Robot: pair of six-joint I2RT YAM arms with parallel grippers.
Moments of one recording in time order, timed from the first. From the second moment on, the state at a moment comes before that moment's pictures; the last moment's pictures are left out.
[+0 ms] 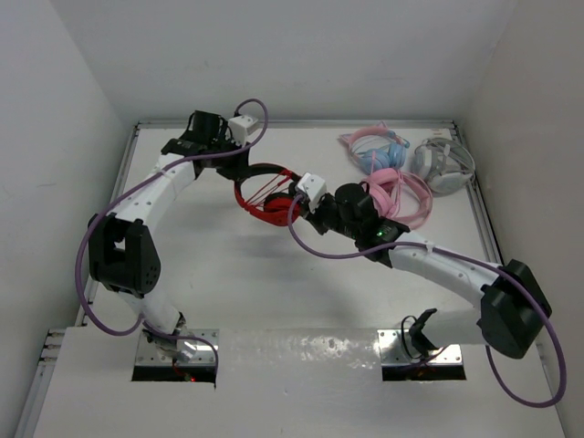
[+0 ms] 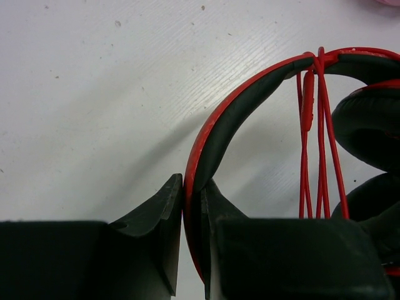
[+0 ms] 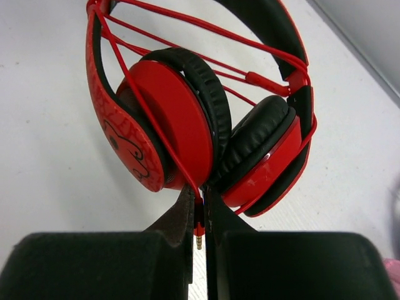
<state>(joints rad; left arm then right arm) -0.22 1.68 1.47 -0.62 0.40 0.22 0.74 1.30 0.79 0.14 -0.08 -0.28</state>
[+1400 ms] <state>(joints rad) -0.01 1.68 1.47 -0.50 0.58 -0.01 0.73 1.13 0.38 0.56 -0.11 -0.09</state>
